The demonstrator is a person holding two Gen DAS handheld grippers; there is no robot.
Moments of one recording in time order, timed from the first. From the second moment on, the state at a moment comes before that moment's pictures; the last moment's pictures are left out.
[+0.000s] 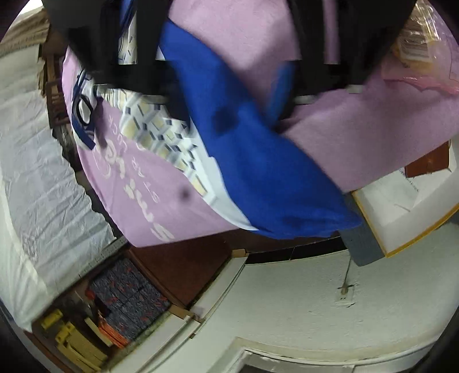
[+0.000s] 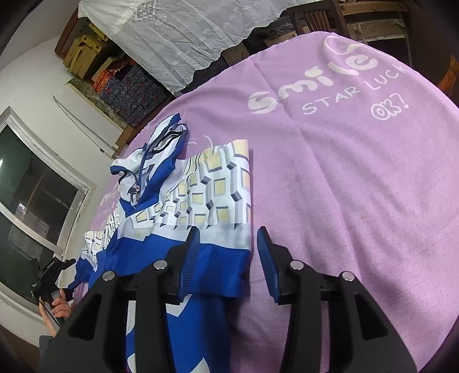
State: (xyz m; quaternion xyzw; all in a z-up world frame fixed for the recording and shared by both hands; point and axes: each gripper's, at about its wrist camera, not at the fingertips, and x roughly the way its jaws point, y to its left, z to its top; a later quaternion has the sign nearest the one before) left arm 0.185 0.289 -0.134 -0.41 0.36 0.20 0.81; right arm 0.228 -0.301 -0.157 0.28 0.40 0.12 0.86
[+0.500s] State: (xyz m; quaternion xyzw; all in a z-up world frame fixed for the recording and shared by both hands) left arm 0.192 0.251 -0.086 -0.28 0.35 0.22 0.86; right arm 0.224 -0.296 -0.151 0.27 0.40 0.12 0.87
